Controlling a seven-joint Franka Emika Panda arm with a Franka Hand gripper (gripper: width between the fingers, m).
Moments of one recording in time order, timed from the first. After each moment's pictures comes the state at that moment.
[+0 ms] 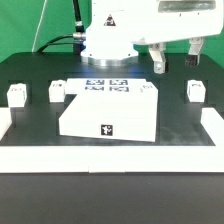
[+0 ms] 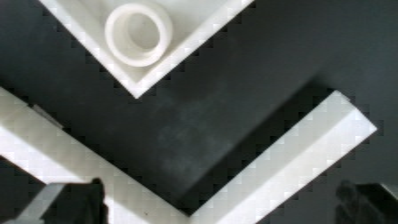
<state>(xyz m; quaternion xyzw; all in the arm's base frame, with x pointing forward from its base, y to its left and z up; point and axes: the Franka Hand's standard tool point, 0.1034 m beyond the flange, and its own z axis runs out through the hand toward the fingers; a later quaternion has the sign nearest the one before) 0.558 0.087 0.114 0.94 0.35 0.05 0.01</state>
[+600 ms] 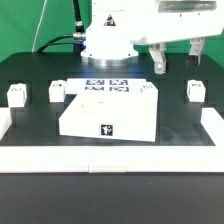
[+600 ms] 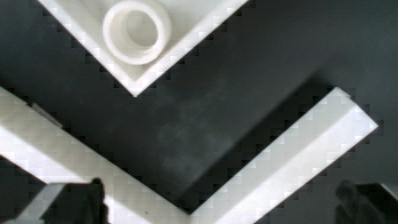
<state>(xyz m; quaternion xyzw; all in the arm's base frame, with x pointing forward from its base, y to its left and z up) 0.558 0.088 0.113 0.94 0.35 0.06 0.01</state>
